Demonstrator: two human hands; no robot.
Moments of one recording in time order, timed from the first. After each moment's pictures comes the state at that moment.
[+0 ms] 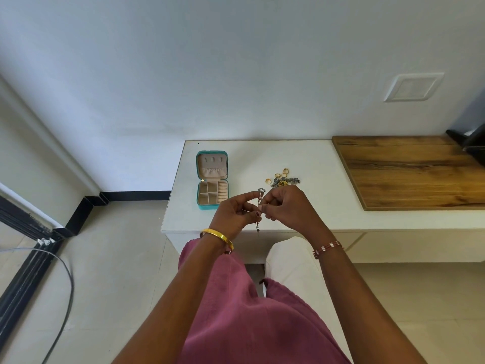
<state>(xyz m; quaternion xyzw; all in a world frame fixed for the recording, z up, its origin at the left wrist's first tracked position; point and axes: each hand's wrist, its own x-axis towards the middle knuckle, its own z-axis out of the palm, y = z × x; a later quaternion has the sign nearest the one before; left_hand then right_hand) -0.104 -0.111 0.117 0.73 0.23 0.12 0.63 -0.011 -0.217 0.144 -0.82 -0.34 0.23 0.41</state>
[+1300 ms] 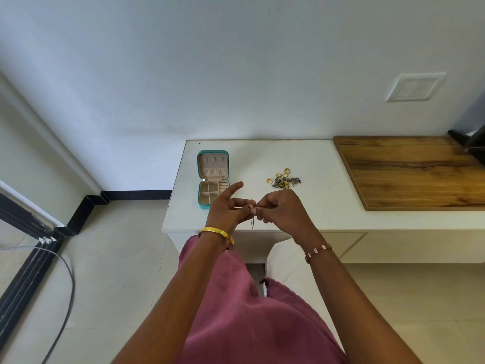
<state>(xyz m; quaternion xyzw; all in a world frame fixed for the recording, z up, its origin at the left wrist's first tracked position) -0.103 -0.107 0.114 0.60 0.30 0.18 0.72 -0.020 -0.209 0.133 -0.81 -0.31 0.24 0.43</state>
